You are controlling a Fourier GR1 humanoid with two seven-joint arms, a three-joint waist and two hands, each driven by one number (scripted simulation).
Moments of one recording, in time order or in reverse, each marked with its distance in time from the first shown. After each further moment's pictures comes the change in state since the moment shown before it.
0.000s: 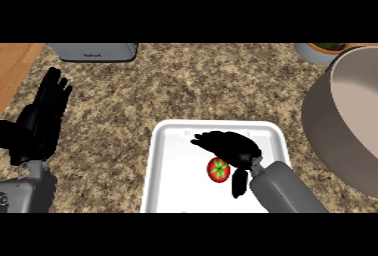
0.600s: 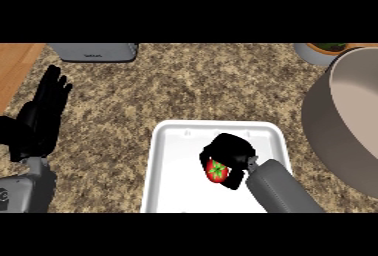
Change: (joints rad) left arm -0.022 -0.003 0.019 0.022 -0.005 -0.015 0.003; right arm -0.034 0.025 0.013 0.142 0.141 -0.114 -0.212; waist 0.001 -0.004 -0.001
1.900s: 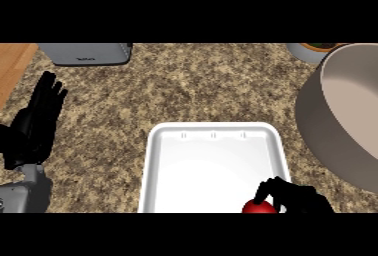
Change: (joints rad) left arm 0.045 -0.002 0.014 -0.027 -0.002 -0.005 -0.001; right arm 0.765 0.059 -0.037 -1.125 0.095 -0.270 0.595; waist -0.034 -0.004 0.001
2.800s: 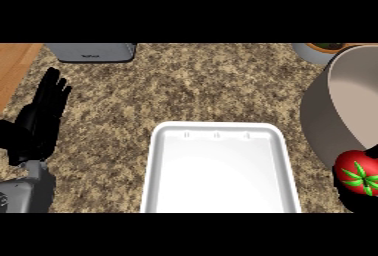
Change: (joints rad) left arm -0.025 -0.010 -0.008 0.004 -0.005 -0.003 0.008; right arm -0.231 -0.053 -0.634 -0.056 -0.306 0.028 0.024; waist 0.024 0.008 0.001
